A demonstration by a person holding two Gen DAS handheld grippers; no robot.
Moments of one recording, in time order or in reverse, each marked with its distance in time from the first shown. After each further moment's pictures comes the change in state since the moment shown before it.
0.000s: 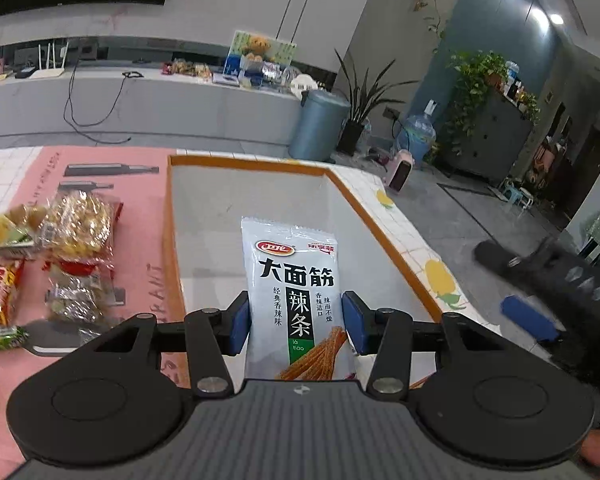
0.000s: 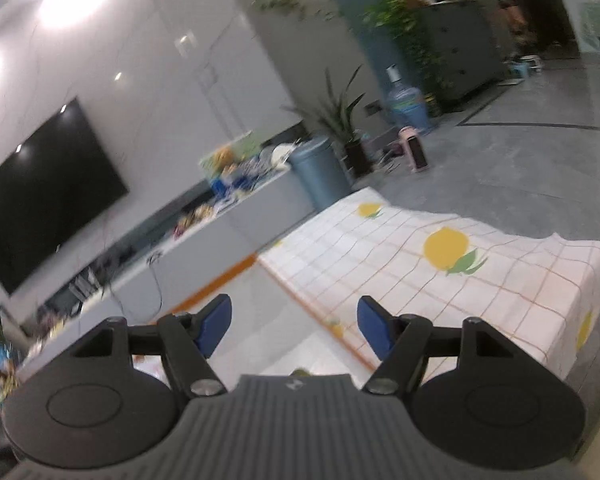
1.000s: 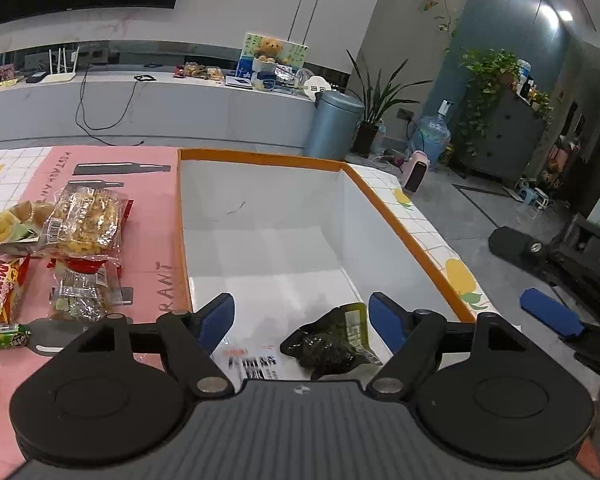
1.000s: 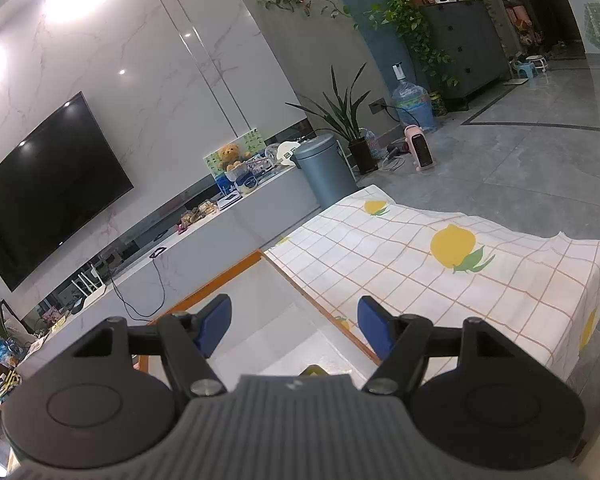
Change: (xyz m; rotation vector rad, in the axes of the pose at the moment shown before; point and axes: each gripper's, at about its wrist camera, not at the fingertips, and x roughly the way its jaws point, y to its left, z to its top) left arm 0.002 -0.006 -0.008 0.002 -0.022 0.042; right arm 0.005 0.005 -0.002 -0.036 0.027 0.015
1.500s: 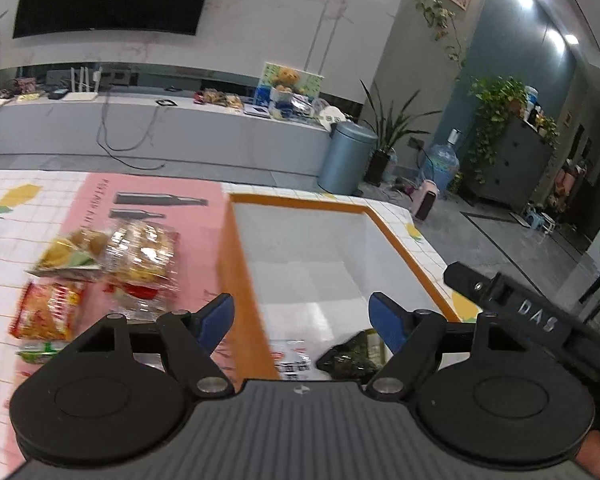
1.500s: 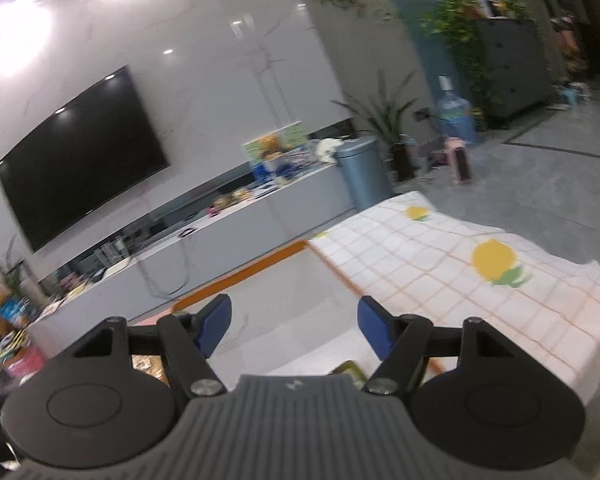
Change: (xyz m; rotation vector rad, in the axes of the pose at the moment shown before) left arm -0.060 0.034 0.016 -0.022 -0.084 0.046; right arm 0.005 0.033 -0.016 -0.144 0.012 0.137
